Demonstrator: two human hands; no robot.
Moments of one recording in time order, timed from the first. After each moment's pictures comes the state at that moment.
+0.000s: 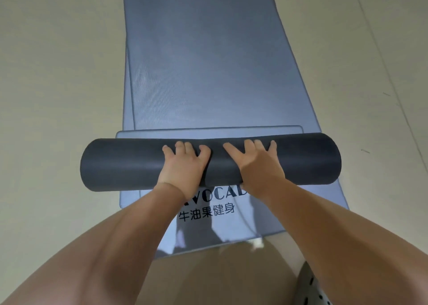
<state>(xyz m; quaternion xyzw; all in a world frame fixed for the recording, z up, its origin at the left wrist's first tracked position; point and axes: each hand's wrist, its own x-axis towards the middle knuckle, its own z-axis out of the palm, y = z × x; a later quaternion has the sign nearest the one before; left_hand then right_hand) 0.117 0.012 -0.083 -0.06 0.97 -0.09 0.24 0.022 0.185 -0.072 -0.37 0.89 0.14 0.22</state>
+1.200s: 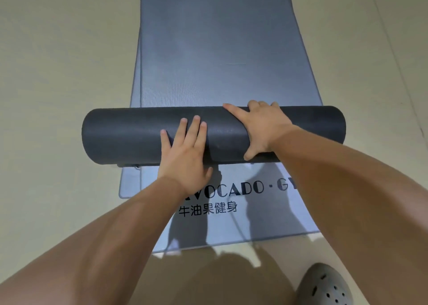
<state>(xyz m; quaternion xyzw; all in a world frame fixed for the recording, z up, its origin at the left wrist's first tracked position) 0.131 0.014 -0.082 -0.17 0.98 0.07 0.10 -0.065 0.145 -0.066 -0.47 0.85 0.14 0.20</state>
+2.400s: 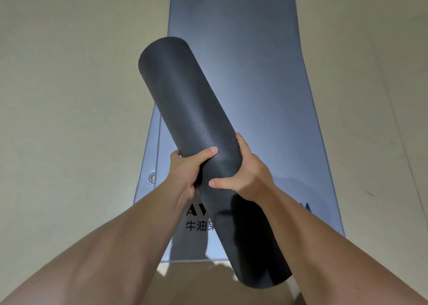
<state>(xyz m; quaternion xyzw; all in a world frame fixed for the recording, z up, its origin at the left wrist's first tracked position) 0.120 -0.007 -0.019 -0.55 0.36 0.75 -0.03 0.032 0.132 -0.025 -0.18 0.86 -0.30 0.36</state>
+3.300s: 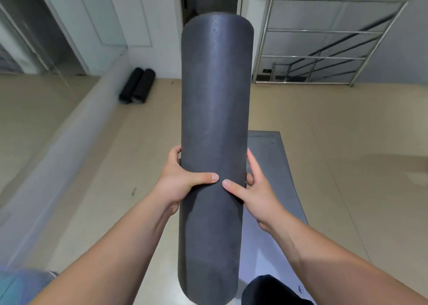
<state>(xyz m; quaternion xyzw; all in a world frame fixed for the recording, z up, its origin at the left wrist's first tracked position) 0.237 -0.327 0.804 -0.31 0.61 0.72 -0.13 0.139 -0.147 0.771 -0.18 0.64 -0.67 0.33</state>
